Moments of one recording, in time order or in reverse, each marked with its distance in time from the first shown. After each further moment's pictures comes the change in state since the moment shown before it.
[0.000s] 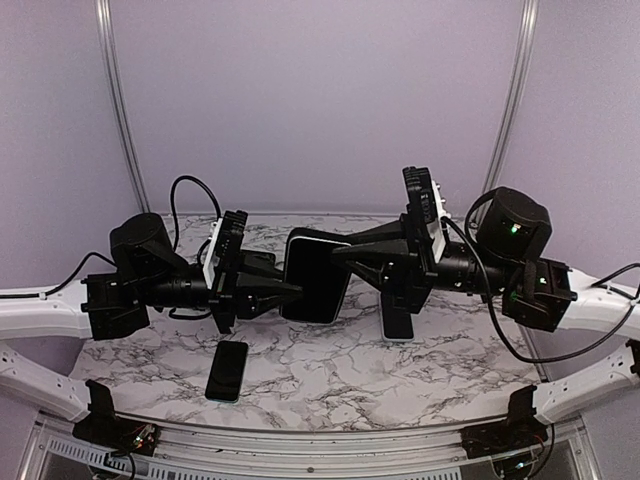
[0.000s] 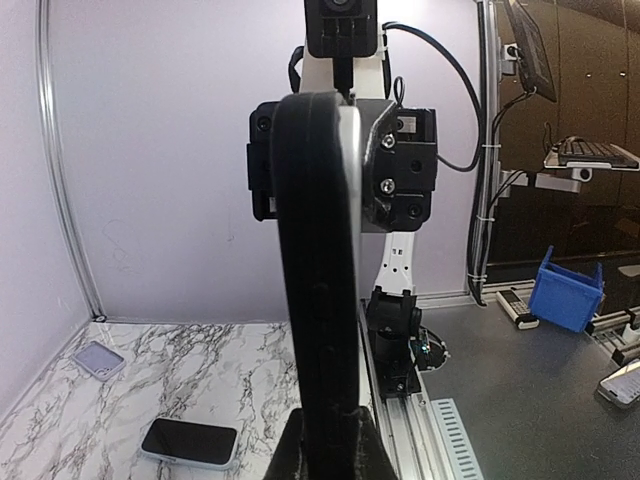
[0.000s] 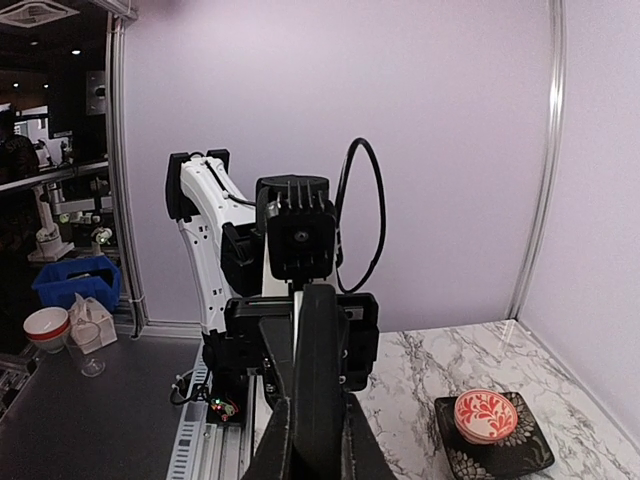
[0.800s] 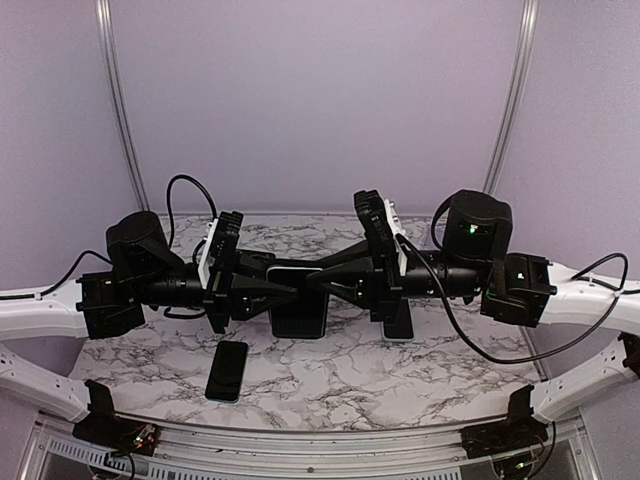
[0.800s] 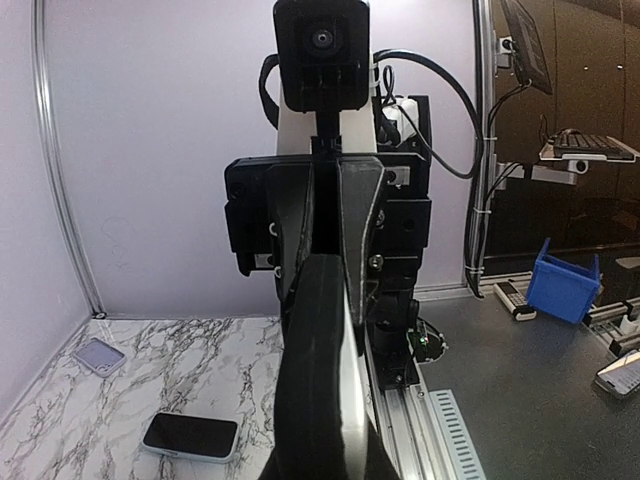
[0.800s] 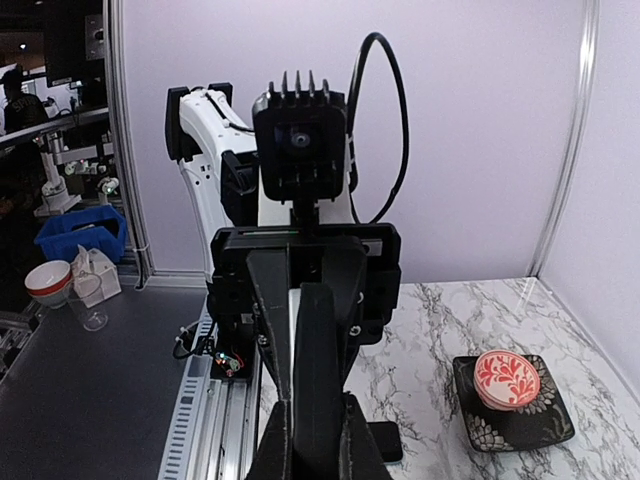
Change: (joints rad) left arm 0.013 -0.023 0.000 -0.037 0.021 0.021; right arm 0.004 0.106 0.049 -0.109 -0.027 -0.049
